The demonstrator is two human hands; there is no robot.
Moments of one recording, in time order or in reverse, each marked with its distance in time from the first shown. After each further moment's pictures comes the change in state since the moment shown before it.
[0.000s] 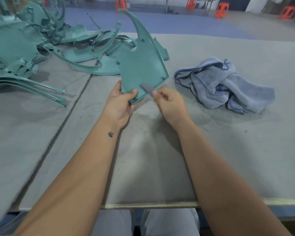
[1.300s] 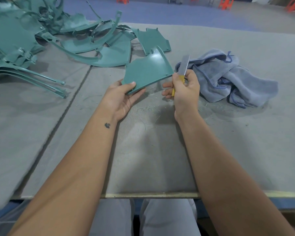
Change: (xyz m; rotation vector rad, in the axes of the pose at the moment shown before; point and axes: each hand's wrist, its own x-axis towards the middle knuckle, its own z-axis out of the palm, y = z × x) left_hand -0.004 0.006 -0.004 -0.118 0.062 -0.161; right_hand -0.003 -0.016 -0.012 0.618 0.292 0.162
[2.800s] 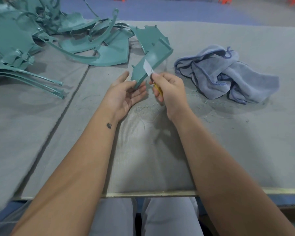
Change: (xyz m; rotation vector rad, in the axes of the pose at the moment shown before) left_hand -0.004 -0.002 0.006 0.142 -0.007 -0.018; right_hand -0.013 -0.009 0.013 -0.063 -0.303 0.087
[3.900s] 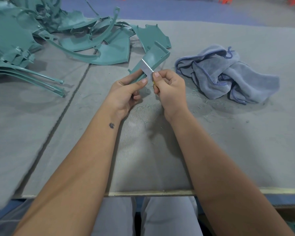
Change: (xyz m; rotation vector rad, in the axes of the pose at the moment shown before) left_hand 0.004 -0.005 0.001 0.136 -0.041 0.062; right_hand 0.001 0.007 0.008 -0.065 0.127 -0.102
